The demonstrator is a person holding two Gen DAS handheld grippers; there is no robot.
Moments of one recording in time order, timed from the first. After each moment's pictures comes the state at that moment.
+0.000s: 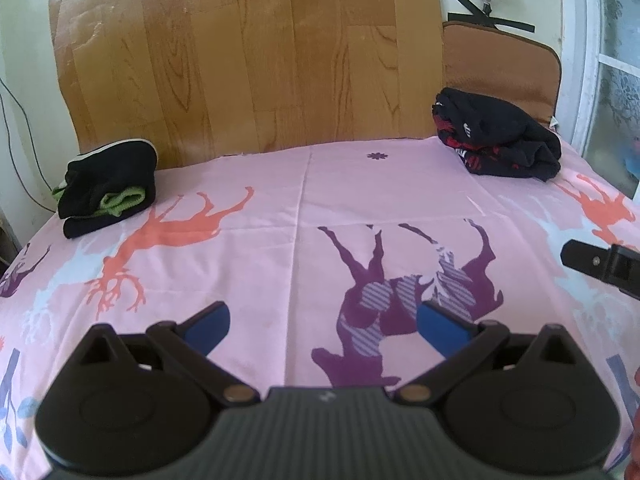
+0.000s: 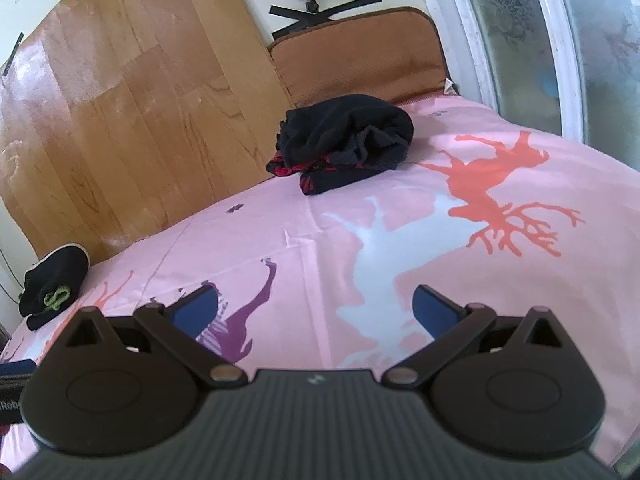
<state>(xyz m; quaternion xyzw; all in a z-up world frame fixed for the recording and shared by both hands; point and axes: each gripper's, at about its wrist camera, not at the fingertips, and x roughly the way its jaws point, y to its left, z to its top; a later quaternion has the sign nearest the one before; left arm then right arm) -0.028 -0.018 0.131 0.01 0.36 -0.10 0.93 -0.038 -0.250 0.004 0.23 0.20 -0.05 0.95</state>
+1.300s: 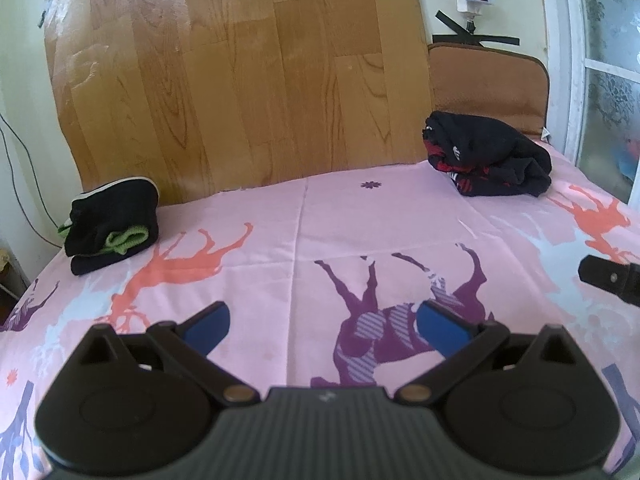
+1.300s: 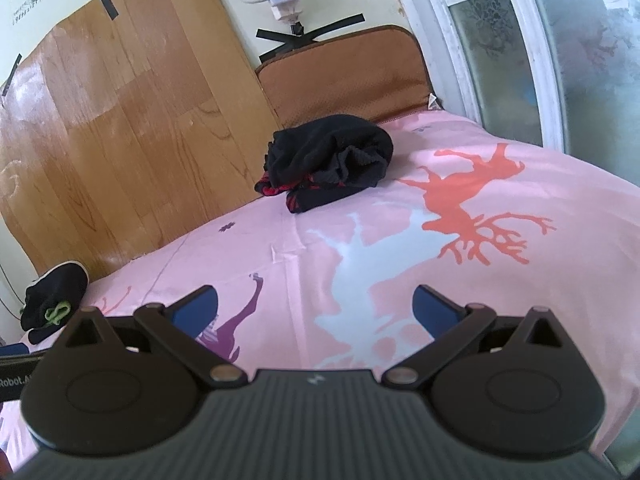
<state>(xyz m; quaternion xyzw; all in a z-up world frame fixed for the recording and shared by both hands) -0.034 -0.025 0.149 0.03 0.32 -0.10 0.94 -0.060 -0.262 0.006 0.24 0.18 -0.07 0.95</state>
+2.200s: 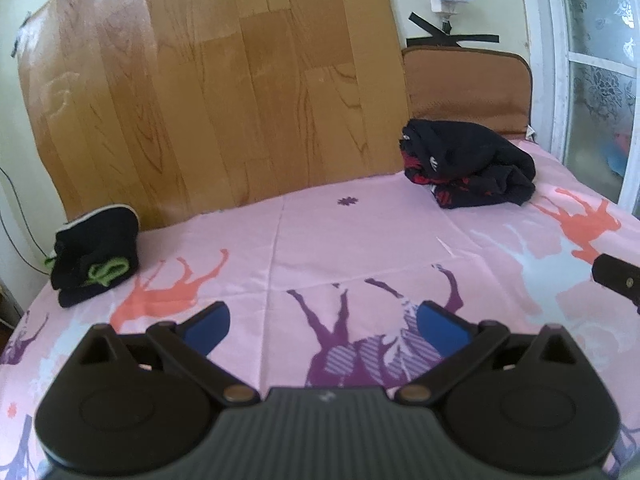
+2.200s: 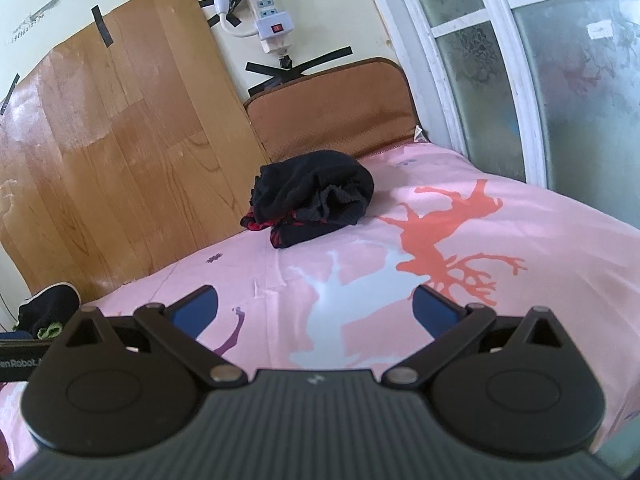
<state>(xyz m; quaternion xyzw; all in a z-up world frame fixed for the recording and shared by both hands) -0.017 -0.055 0.166 0.05 0.32 -0.13 0.94 -0.069 -0.282 0.017 0.23 0.14 -0.08 0.96</state>
